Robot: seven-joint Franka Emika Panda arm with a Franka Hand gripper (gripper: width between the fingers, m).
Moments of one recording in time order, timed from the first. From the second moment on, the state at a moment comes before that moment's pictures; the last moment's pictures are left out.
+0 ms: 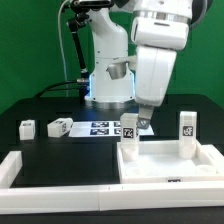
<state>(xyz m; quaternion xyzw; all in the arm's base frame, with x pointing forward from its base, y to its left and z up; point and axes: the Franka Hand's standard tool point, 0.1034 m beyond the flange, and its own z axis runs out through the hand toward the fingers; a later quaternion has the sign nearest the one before) 0.587 0.023 0.106 0.77 0.64 -0.03 0.09</state>
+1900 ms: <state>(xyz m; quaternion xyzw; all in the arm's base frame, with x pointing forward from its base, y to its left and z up) 0.429 -0.131 0.088 1.00 -0.04 -0.02 0.01</state>
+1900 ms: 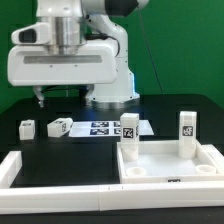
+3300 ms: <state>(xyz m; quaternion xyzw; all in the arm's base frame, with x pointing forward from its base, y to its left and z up) 0.352 -0.146 0.058 0.94 -0.13 -0.32 -0.08</state>
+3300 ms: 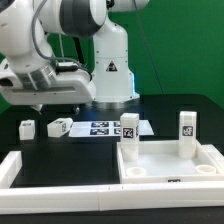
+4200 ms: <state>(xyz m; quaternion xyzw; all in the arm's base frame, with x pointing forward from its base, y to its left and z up) 0.319 -0.156 0.027 0.89 -0.16 -0.43 -0.09</state>
